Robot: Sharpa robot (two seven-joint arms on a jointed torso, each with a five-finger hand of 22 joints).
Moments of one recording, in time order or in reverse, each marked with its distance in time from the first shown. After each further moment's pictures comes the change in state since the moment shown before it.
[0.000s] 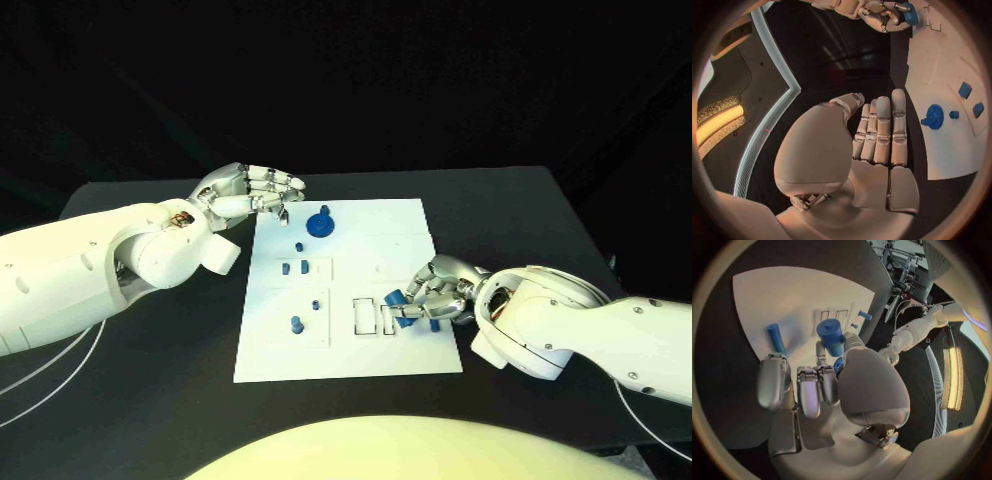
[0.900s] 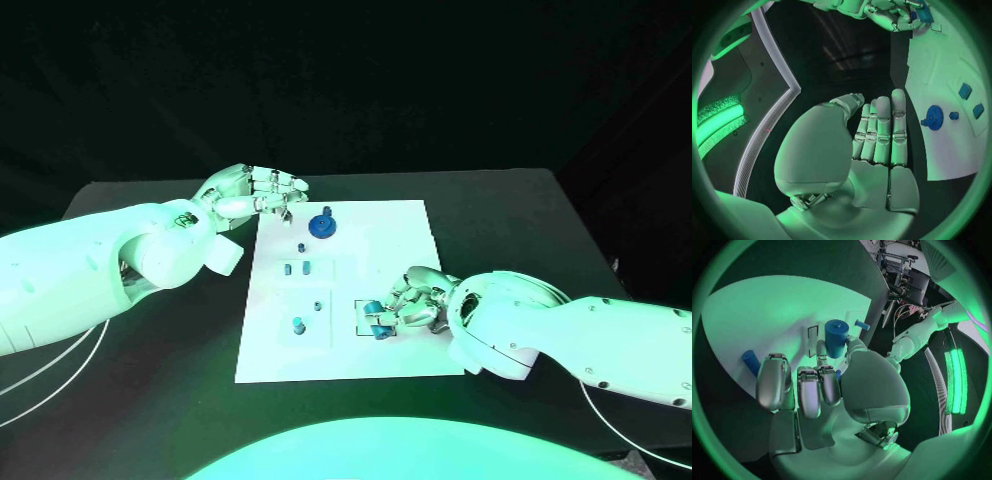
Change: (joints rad) left arm 0.000 0.003 0.000 0.000 0.000 0.001 -0.001; left_hand -0.004 0.004 0.000 0.000 0.000 0.000 0.000 0.000 -0.001 0.000 0.000 0.000 0.000 -0.004 0.004 0.000 -0.001 0.000 0.000 0.000 0.000 0.000; right arm -0.020 0.123 -0.002 -0.073 0.027 0.045 -0.012; right_hand -0.088 0.009 0.018 0.001 -0.072 0.004 0.004 0.063 0.026 0.002 -0.009 0.000 0.001 0.003 -0.011 0.000 0.001 0.000 0.000 -0.007 0.005 0.000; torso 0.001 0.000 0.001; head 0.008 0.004
